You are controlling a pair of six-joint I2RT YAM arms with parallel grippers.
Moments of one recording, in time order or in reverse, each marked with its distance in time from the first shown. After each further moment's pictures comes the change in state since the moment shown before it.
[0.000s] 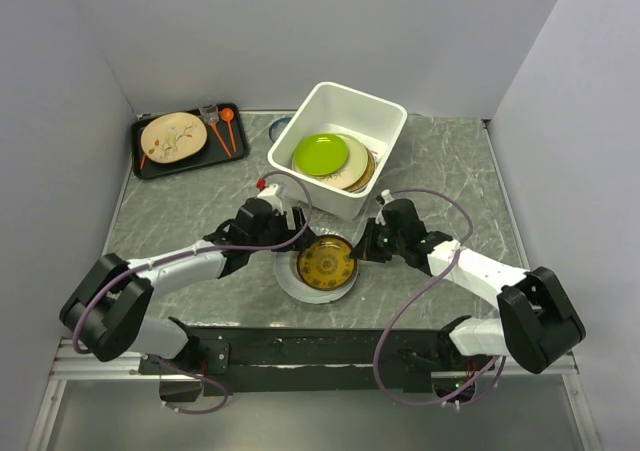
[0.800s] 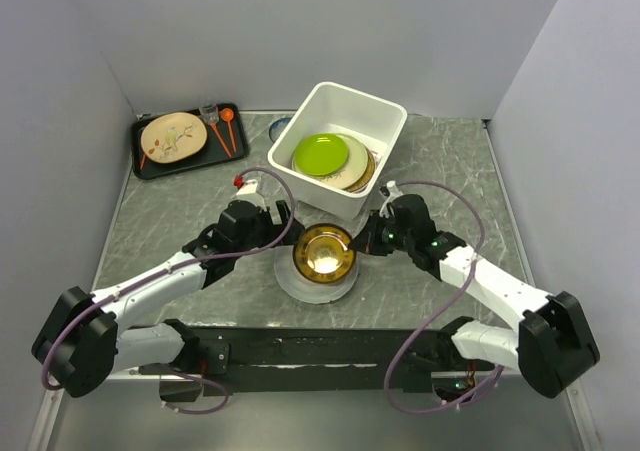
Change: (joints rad) left arm 0.006 -0.217 -0.031 -0.104 -0.176 -0.008; right arm 0.001 -0.145 0.027 -0.027 -0.030 -0.016
